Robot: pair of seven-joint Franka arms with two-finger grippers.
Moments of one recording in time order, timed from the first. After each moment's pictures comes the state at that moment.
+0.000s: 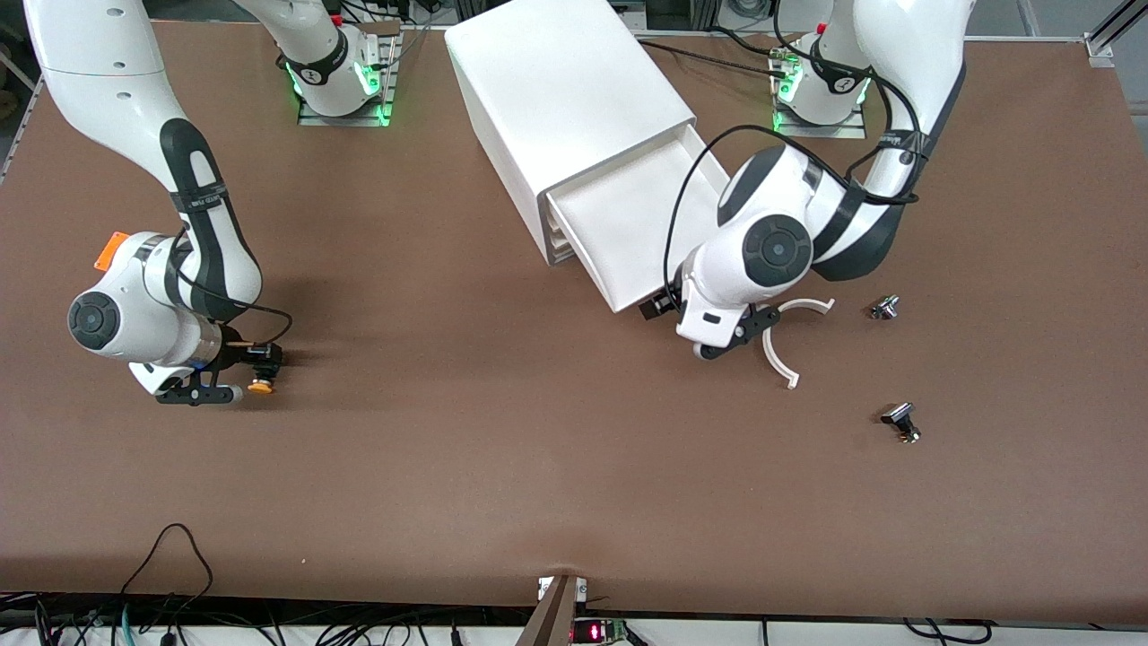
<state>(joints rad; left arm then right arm) -0.25 0.49 -0.31 -1.59 -0.10 1.90 -1.03 0.12 0.62 -0.21 -1.82 0.20 2.31 -0.21</state>
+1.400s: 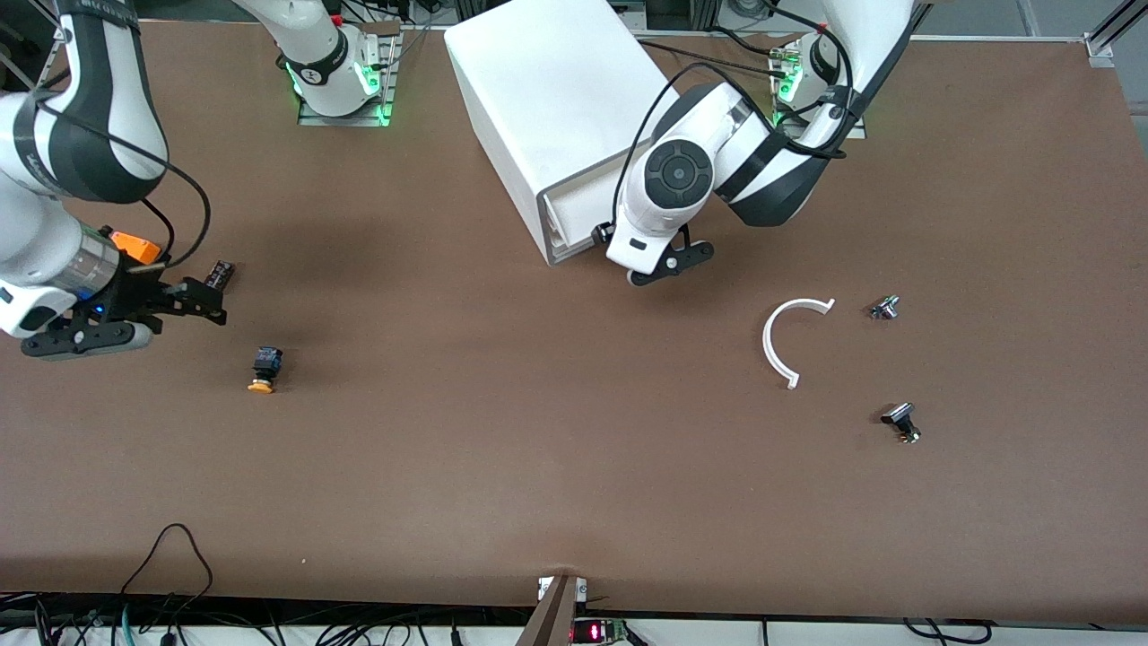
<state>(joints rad) -0.26 0.44 -0.49 -1.69 -0.08 1.87 -1.12 0.16 0.17 -0.20 -1.79 0.08 2.00 -0.21</state>
